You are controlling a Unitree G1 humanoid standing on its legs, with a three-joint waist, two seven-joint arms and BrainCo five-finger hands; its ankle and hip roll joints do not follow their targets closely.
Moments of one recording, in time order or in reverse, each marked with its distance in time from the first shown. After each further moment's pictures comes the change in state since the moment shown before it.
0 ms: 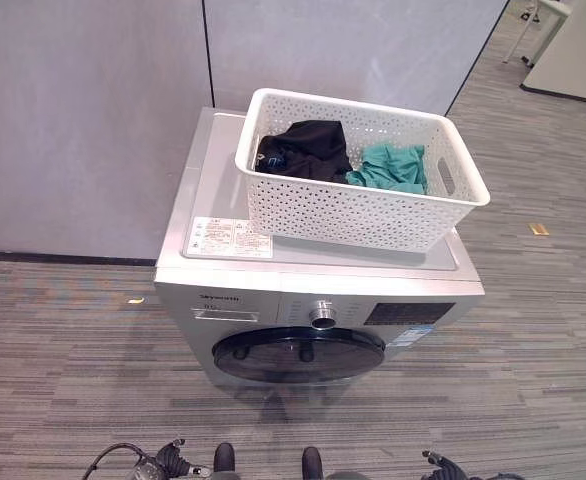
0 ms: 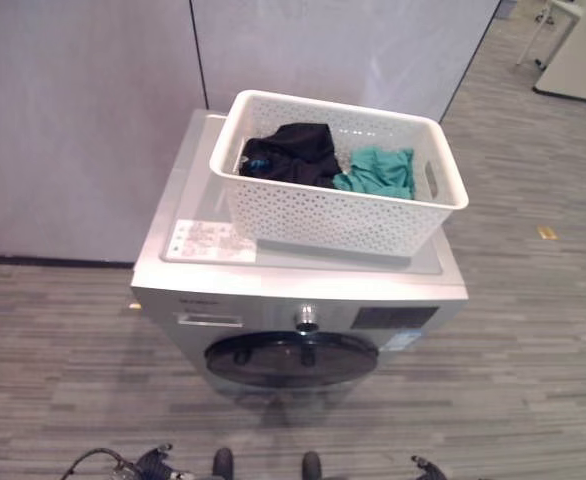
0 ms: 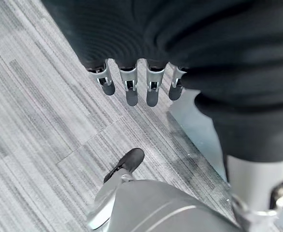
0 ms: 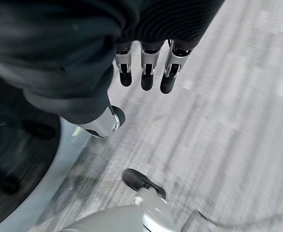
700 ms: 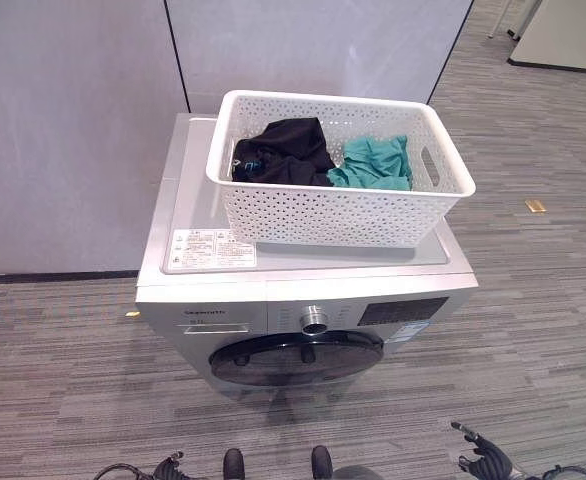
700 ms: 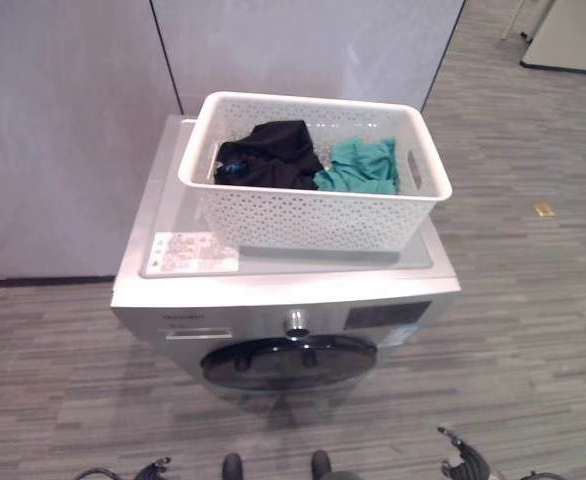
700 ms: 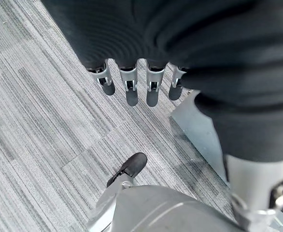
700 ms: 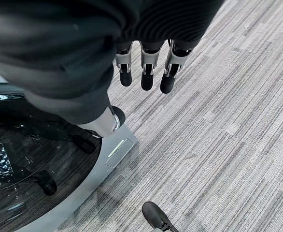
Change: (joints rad) left arm 0.068 -0.027 0.063 -0.024 0.009 -0.019 0.012; right arm 0.240 -0.207 -0.127 -0.381 -0.119 -0.111 -0.007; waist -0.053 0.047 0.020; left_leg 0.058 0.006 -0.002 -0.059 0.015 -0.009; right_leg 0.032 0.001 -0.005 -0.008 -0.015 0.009
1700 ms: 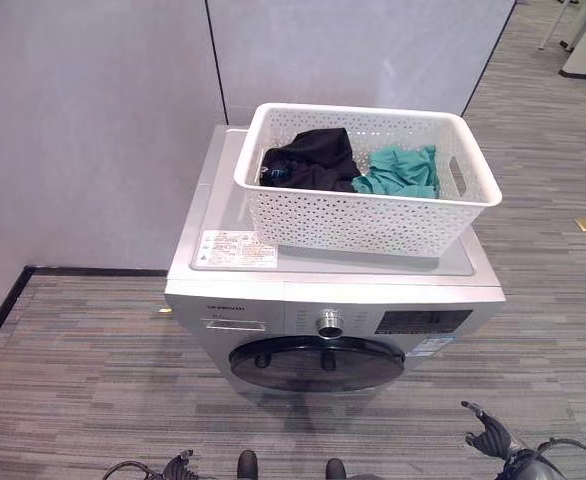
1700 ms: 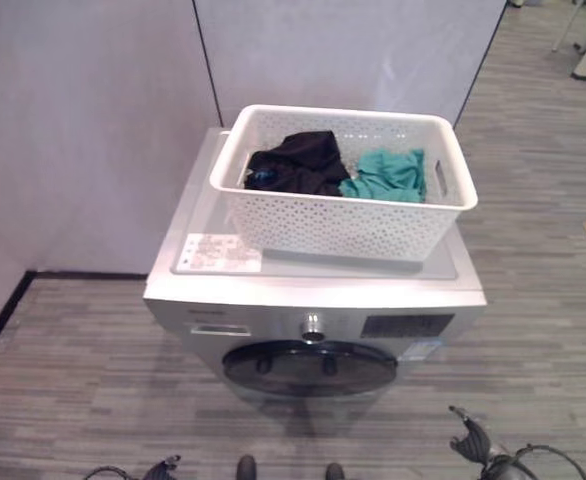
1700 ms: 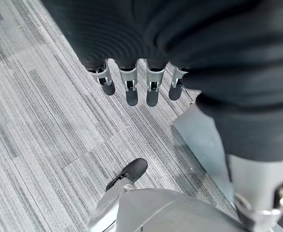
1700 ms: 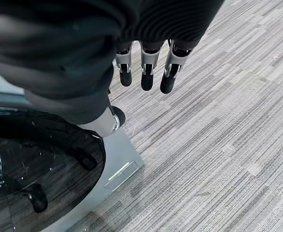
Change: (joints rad) left arm -0.002 -0.016 -0.015 0.000 0.029 -0.005 0.006; right arm -0.246 0.006 0.076 0.258 -0.049 0.011 -0.099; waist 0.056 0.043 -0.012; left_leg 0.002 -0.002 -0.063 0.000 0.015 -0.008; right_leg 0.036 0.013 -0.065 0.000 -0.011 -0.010
